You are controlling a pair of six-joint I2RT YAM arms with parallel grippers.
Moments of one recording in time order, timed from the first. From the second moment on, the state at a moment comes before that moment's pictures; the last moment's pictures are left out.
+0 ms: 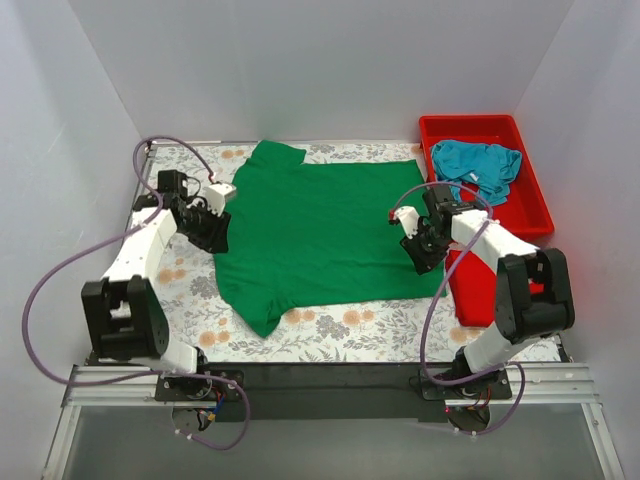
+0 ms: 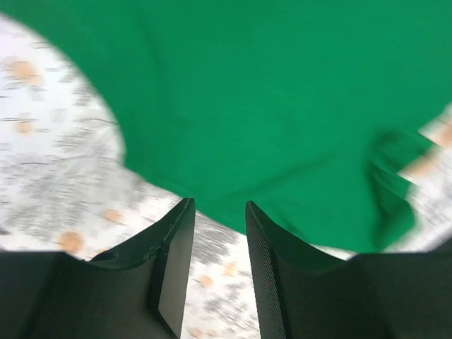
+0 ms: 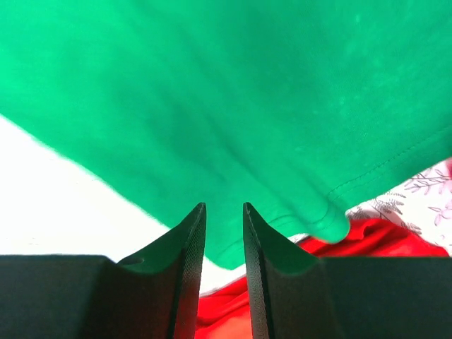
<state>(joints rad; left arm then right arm) 0.07 1.56 1.20 -0.85 0.45 0.57 0.23 1.62 1.04 -0.79 -0.22 -0.59</state>
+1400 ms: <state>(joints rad) 0.03 1.60 0.88 -0.82 0.44 0.30 0.92 2.14 1.55 -0.45 -0.71 -0.08</state>
